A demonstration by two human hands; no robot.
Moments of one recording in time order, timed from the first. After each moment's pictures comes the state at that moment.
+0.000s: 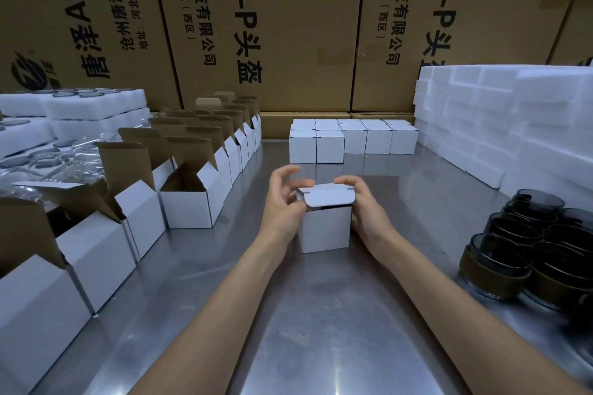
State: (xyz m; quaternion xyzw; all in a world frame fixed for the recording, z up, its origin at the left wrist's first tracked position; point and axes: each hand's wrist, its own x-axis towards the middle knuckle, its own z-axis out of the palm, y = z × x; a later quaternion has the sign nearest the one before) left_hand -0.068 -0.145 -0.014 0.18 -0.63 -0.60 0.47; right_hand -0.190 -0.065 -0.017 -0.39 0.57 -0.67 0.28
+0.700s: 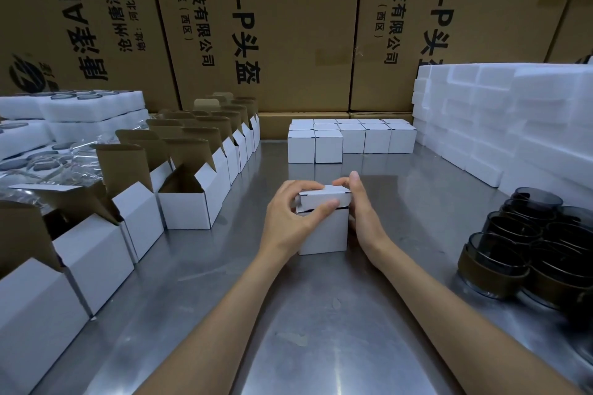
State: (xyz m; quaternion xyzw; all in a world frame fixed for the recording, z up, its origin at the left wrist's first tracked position) left_hand -0.065 -0.132 -0.018 0.19 -0.74 -0.42 0.49; right_hand -0.178 -0.066 -0.018 -0.39 0.57 -0.68 0.24
